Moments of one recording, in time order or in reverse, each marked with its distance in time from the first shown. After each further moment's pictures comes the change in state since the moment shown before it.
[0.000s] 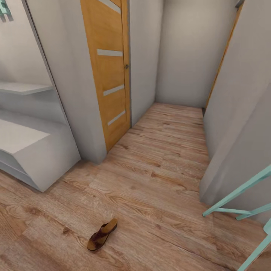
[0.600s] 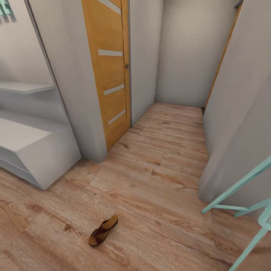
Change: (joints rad) left arm 0.010 0.002 -0.010 -0.039 -0.011 0.017 0.003; right arm 0.051 -0.017 0.005 0.006 0.007 -0.025 0.004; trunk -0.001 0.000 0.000
